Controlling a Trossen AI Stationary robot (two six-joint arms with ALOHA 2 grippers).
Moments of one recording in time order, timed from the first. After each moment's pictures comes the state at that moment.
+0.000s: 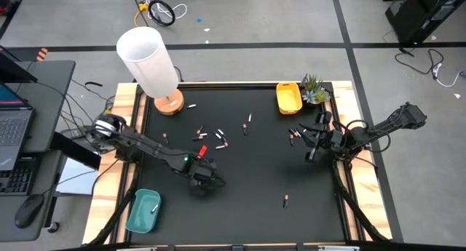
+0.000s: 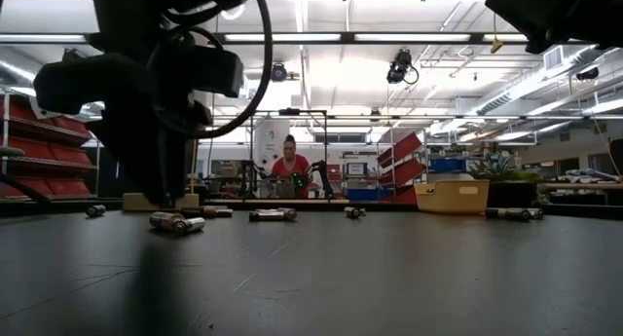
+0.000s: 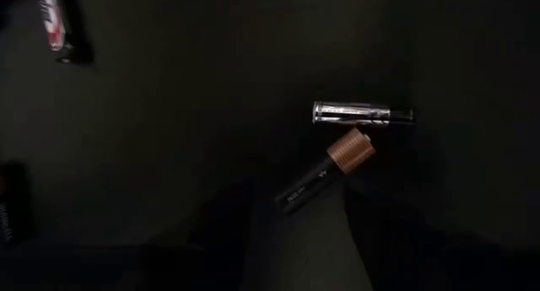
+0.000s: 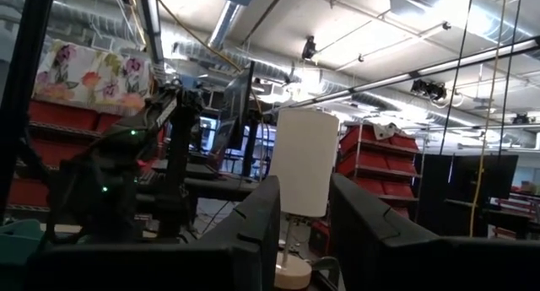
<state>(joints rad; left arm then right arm) -0.33 1.70 1.05 -0.72 -0.18 -0.37 0.36 0.49 0.01 0.97 0.58 -0.47</state>
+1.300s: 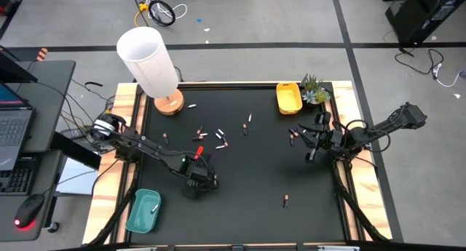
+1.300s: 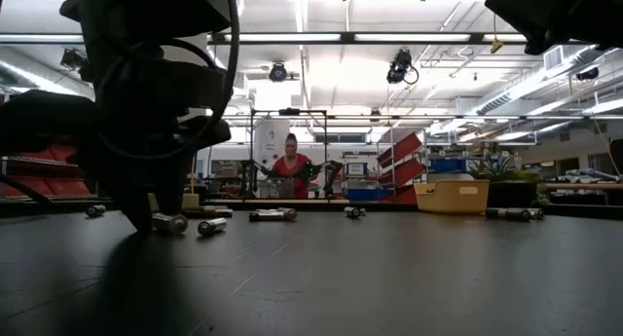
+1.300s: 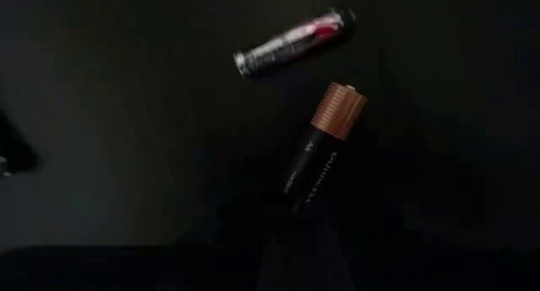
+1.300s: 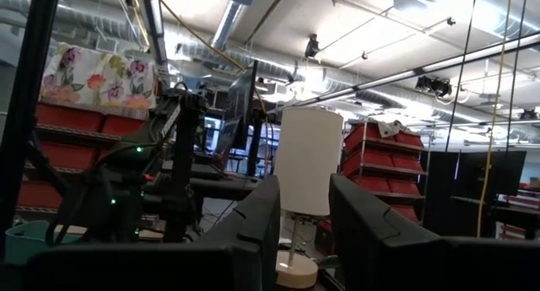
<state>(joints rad) -0.33 1.70 0.93 -0.54 -0.15 0.06 0.36 0.49 0.01 0.96 0.57 -0.44</state>
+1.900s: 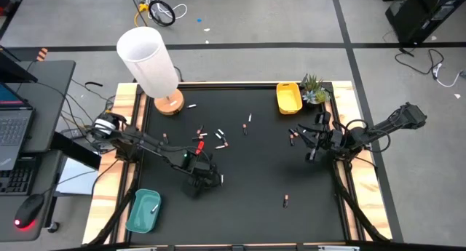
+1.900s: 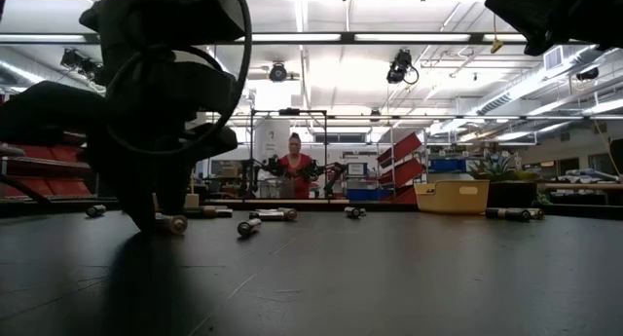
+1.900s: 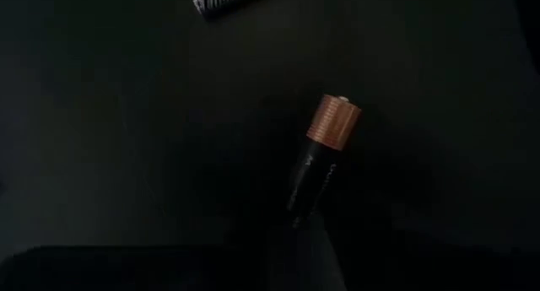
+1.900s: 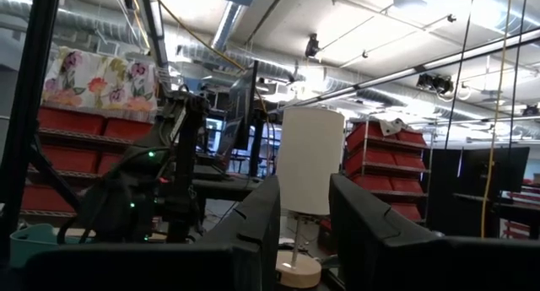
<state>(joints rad) -0.28 1.70 0.93 -0.50 -0.01 0.09 0.36 0.49 0.01 0.96 0.57 -0.43</state>
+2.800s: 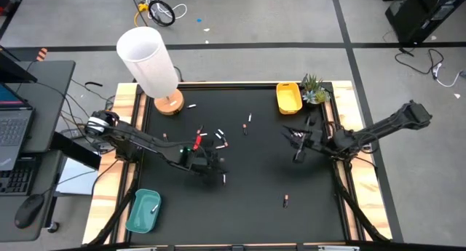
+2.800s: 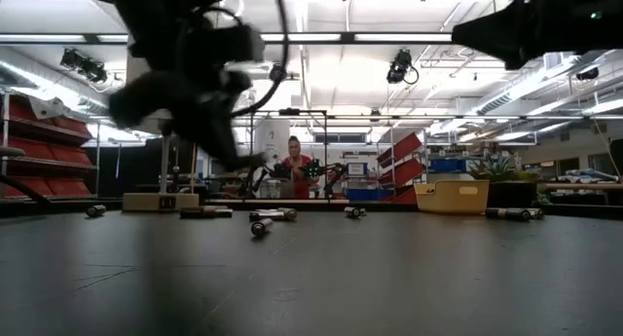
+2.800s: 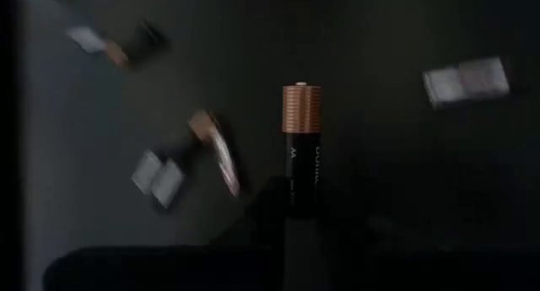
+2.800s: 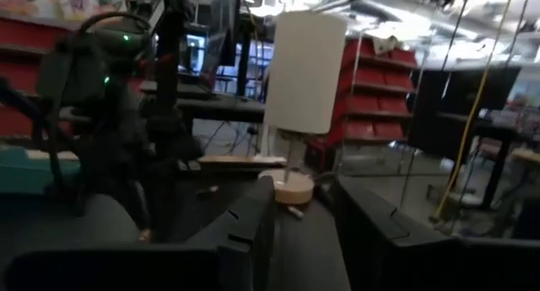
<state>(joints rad) -0.27 1.62 0.99 -0.45 -0.46 0.05 0.29 0.76 0.14 0.78 0.65 -0.22</state>
